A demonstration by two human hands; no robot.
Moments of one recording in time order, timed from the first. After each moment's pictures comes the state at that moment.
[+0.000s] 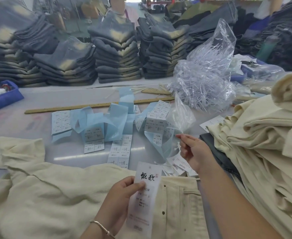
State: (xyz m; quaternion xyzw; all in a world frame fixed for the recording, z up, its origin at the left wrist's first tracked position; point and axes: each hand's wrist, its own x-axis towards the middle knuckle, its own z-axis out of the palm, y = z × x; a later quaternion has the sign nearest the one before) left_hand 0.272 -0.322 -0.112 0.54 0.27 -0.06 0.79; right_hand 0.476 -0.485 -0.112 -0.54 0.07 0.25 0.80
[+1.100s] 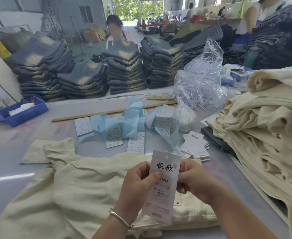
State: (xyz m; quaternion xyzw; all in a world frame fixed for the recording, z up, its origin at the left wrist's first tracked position) left_hand 0.176 -0.340 -0.053 0.65 0.12 0.09 0.74; right_hand 0.264 -0.493 -0.043 -0.63 -0.21 0.39 0.64
